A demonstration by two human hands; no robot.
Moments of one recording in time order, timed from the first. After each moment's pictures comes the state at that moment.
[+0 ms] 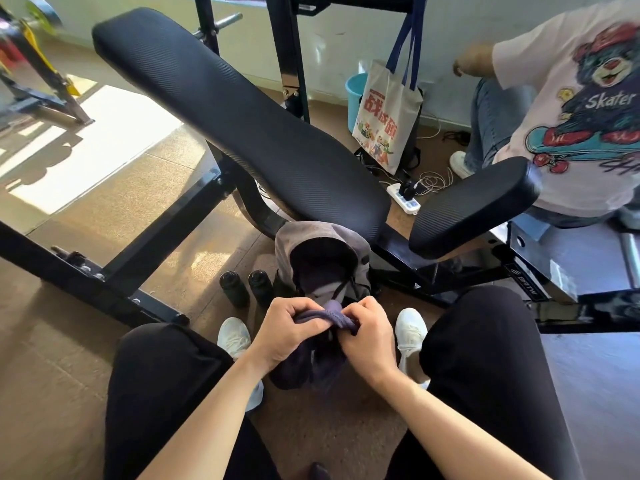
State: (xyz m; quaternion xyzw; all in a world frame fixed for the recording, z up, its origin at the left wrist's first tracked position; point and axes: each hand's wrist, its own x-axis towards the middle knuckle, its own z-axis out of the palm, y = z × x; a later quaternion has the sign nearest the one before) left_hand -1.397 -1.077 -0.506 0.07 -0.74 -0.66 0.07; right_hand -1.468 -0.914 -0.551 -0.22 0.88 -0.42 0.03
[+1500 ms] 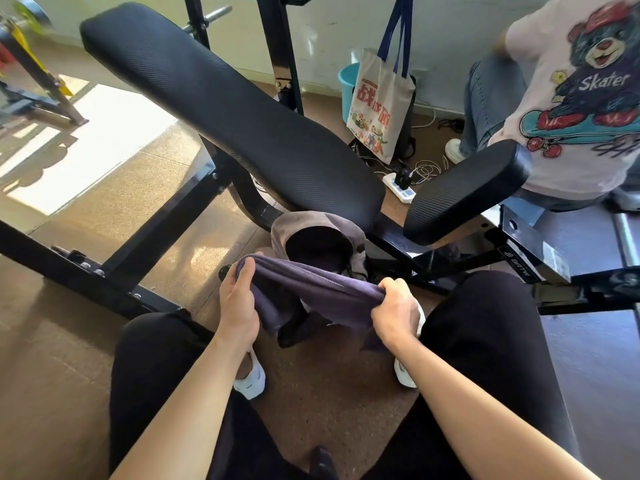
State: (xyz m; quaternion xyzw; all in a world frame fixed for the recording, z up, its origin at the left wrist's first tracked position) left_hand -1.406 -1.105 -0.511 0.36 -0.47 -0.77 0.25; right_hand -1.503 -0.883 -0.549 -0.03 0.96 -0.29 0.06
